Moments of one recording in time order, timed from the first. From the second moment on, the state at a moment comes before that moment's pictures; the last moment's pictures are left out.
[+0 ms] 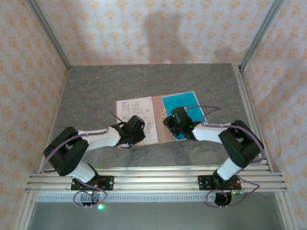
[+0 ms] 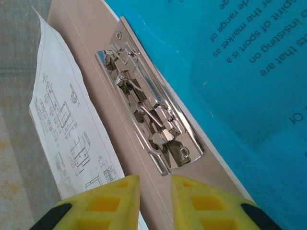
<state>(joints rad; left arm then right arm) -0.69 1.52 0.67 -0.22 -0.03 -1.17 0.64 1.61 0.68 0.15 -0.06 1.29</state>
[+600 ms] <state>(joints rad) -0.71 1.51 0.66 -0.21 -0.06 -1.18 0.64 1.68 0.68 0.22 -0.07 1.33</state>
